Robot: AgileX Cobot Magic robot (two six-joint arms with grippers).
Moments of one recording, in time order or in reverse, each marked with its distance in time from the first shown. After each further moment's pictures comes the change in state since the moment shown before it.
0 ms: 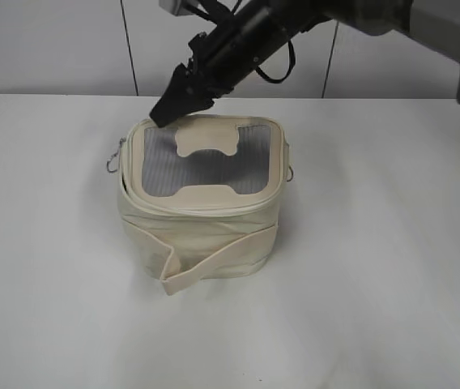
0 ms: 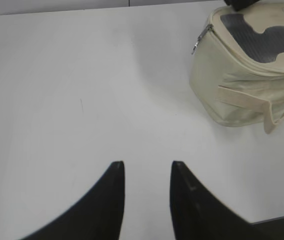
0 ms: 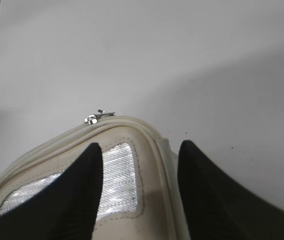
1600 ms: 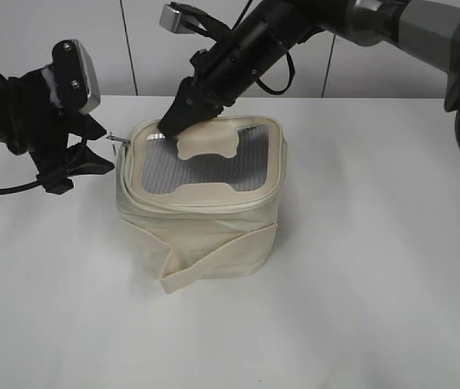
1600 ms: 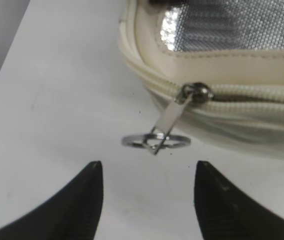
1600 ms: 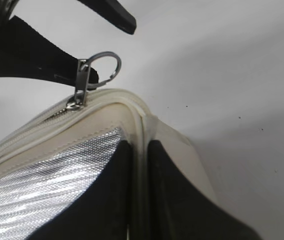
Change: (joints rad) left arm -0.117 1.634 -0.468 -0.800 -0.622 1.854; right arm 0.010 0.040 -0.016 -0.057 0.020 0.078
